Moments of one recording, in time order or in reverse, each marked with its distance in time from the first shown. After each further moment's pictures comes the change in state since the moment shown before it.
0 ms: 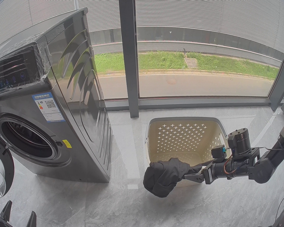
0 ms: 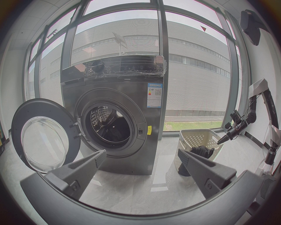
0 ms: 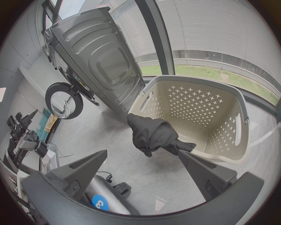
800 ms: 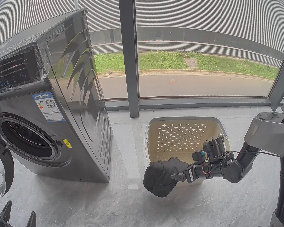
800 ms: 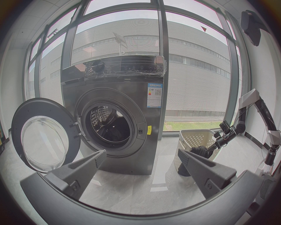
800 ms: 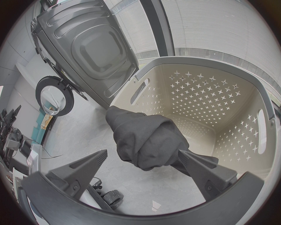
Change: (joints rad) left arm 0.000 0.000 0.000 0.000 0.000 -0.004; right arm 0.016 0.345 -0.233 -0.074 -0.030 -0.007
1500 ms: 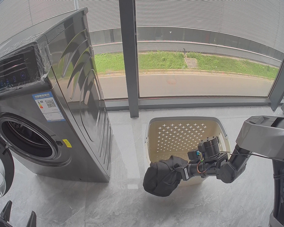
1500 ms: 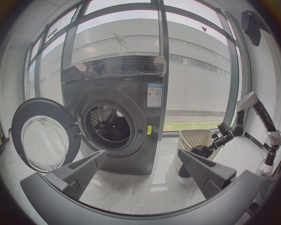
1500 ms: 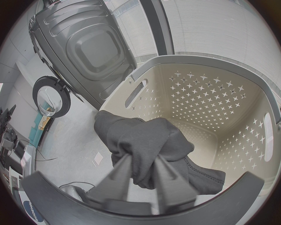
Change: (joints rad) left arm 0.000 0.000 0.000 0.000 0.000 -0.001; right arm 0.002 0.091 -0.077 -0.059 -0.018 0.000
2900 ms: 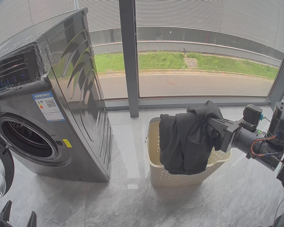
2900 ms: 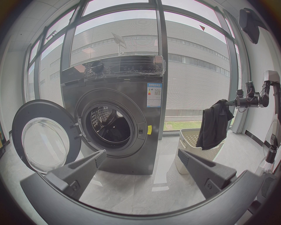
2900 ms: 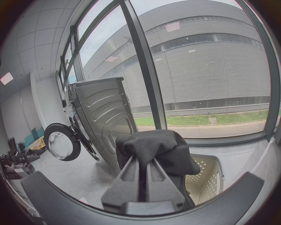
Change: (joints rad) left arm 0.001 0.000 0.000 0.000 0.000 0.019; right arm 0.145 -0.812 0.370 -0.202 -0.261 0.084
